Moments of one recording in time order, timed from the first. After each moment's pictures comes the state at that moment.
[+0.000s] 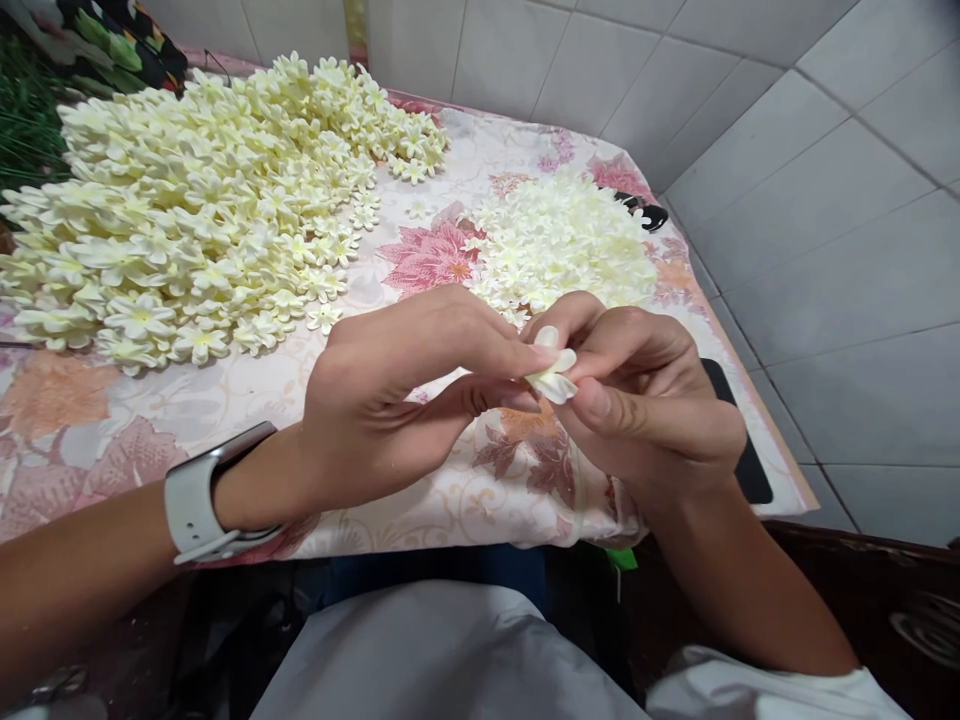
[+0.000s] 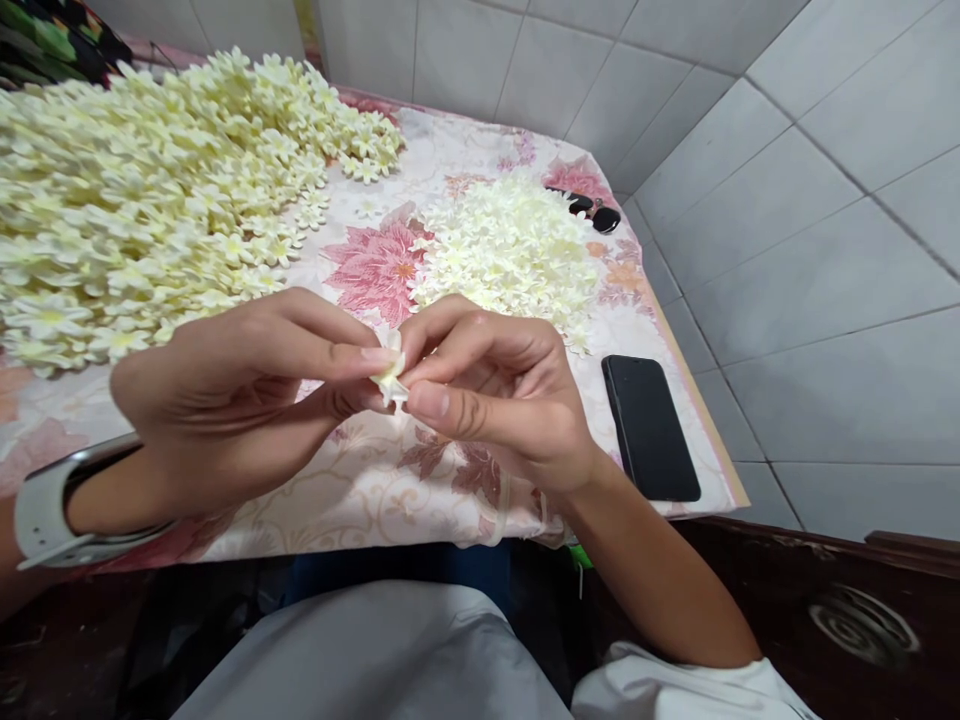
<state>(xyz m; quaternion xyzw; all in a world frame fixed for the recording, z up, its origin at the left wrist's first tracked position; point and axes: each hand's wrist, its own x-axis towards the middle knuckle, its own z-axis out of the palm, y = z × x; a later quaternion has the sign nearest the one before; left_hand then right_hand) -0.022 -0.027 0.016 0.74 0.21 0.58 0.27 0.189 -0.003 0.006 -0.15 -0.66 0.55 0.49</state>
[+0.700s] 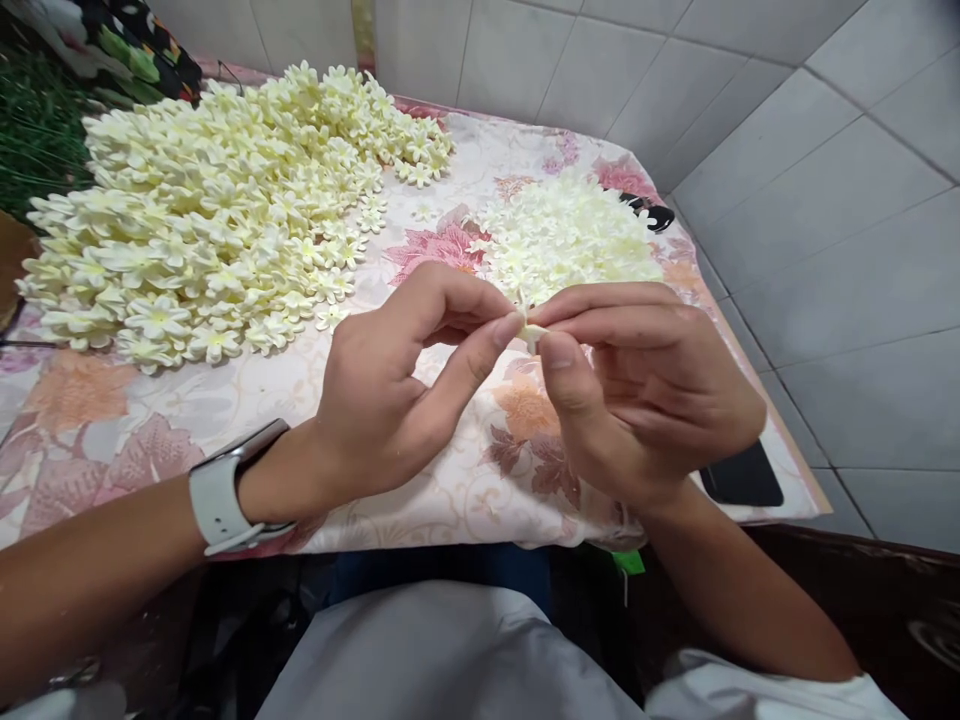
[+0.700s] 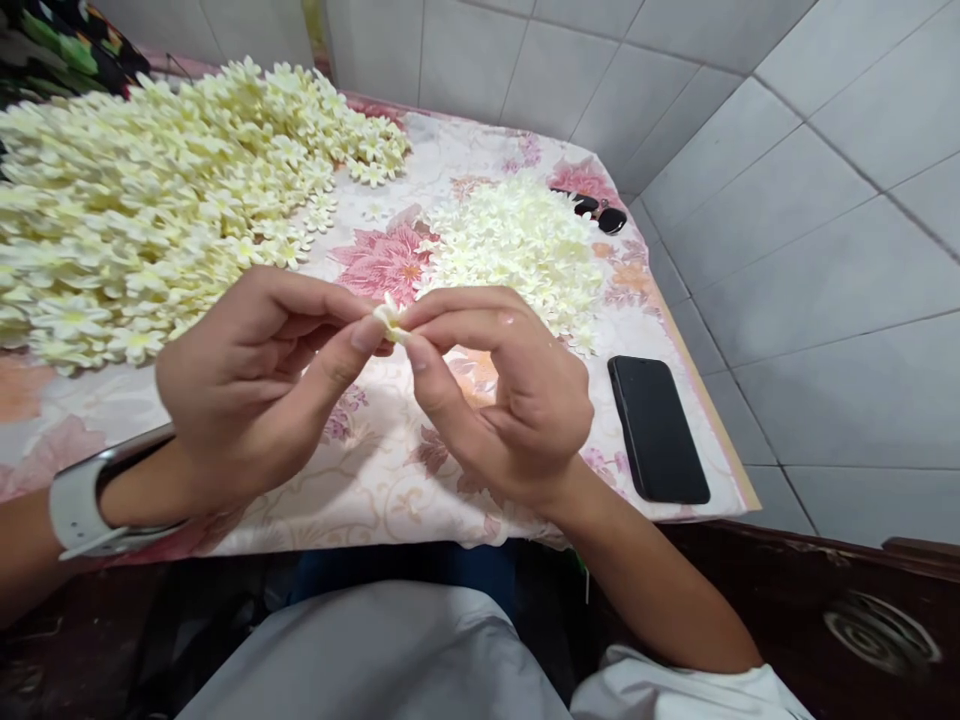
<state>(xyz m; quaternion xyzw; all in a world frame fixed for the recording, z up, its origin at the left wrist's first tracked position) -0.012 -0.038 0.006 0.68 0.35 0.60 0.26 0.168 -0.020 -0.003 -0.26 -0.74 0.12 0.61</state>
